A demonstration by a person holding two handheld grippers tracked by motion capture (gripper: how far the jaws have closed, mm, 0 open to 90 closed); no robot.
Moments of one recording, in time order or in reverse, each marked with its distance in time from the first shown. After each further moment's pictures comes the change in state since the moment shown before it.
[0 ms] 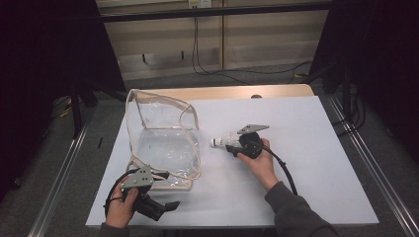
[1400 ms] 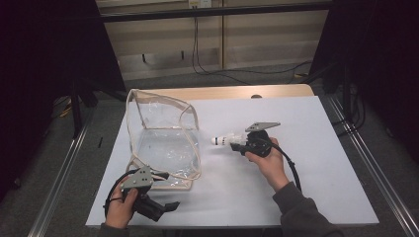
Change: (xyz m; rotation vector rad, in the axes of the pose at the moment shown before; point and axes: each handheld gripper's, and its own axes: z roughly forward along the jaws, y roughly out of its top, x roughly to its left) left arm 0.000 -0.001 -0.001 -0.002 -0.003 0.003; right arm -0.002 0.007 -0.035 -0.025 0.098 0.033
